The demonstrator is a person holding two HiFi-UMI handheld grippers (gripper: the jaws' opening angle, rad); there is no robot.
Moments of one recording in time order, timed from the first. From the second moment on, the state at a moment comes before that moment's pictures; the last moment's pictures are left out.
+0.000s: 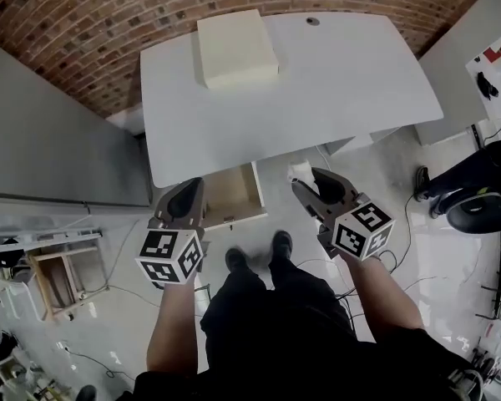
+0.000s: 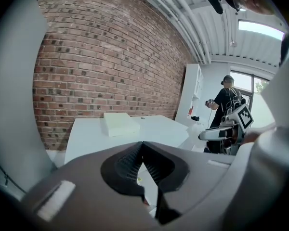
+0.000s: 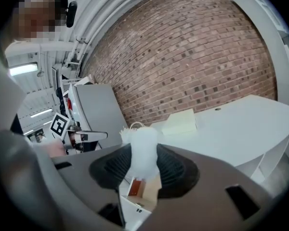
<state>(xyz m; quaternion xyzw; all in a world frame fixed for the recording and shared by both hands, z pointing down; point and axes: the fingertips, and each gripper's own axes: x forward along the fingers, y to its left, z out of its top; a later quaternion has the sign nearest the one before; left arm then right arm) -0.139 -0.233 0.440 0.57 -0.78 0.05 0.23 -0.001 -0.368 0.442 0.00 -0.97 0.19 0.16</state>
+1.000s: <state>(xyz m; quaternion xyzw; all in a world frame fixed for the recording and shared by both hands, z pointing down) -0.165 -0.091 0.621 0.49 -0.80 0.00 0.36 -0.087 -0.217 0.632 -0.10 -0.92 0.13 0.36</state>
